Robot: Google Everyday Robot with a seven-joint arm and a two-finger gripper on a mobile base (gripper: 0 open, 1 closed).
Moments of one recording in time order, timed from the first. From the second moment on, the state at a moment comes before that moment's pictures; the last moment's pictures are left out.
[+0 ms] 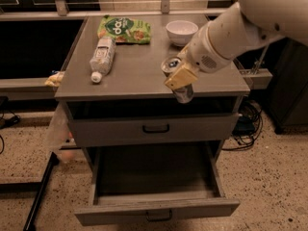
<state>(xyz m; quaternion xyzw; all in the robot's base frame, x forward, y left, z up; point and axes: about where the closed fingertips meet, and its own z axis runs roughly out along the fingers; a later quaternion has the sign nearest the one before) 0.570 -0.074 0.929 -0.57 0.74 0.07 0.35</state>
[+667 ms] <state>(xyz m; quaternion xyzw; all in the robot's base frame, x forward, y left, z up) 0.620 -0.062 0.974 -0.53 0.76 0.10 0.37</state>
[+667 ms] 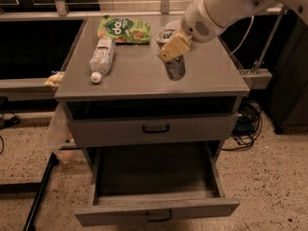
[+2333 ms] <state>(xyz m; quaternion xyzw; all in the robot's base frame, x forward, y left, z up) 0.669 -0.084 0.924 -0.41 0.78 0.20 0.43</state>
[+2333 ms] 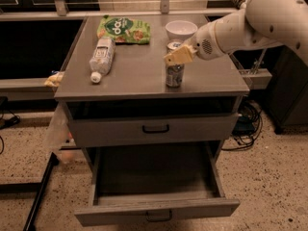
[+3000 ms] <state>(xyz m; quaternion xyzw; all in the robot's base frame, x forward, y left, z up) 0.671 -0.089 0.911 -0.40 0.78 0.20 0.43</state>
